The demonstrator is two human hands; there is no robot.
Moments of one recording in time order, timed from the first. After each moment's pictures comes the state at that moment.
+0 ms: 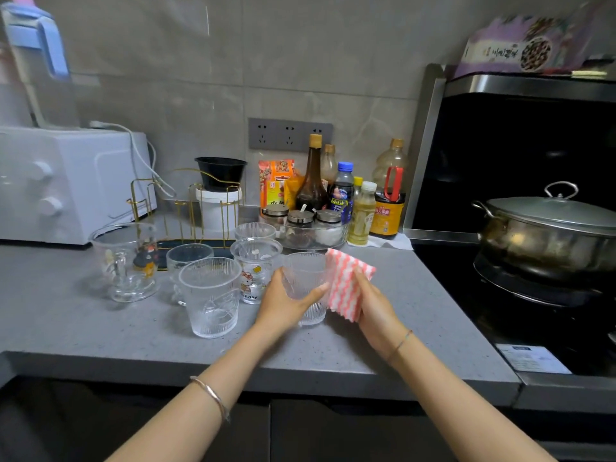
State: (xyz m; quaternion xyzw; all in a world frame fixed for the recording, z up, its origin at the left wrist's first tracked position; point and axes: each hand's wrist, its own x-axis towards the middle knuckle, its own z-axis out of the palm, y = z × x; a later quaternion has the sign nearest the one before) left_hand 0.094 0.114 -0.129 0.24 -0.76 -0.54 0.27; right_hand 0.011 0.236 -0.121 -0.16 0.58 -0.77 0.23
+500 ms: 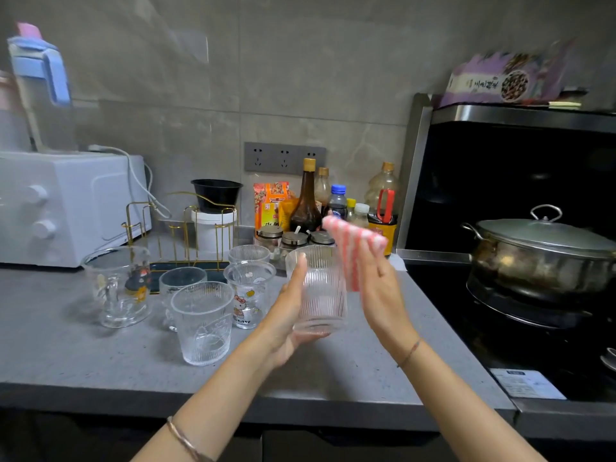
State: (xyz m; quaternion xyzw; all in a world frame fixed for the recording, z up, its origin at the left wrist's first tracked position) left_hand 0.116 0.148 -0.071 0.11 -0.57 -0.80 0.15; right_hand 0.044 0.252 -0.046 -0.43 0.58 -0.70 0.01
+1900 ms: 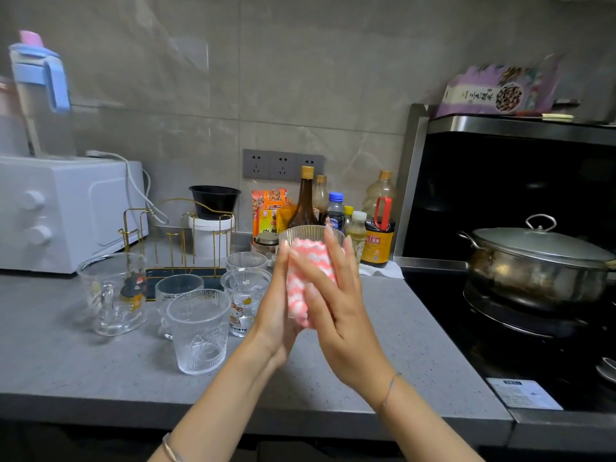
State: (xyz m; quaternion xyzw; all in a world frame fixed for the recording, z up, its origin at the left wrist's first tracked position) left_hand 0.126 0.153 -0.049 0.00 -0.51 -0.84 0.21; right_hand 0.080 0.244 -0.063 -0.53 0.66 -0.49 -0.22
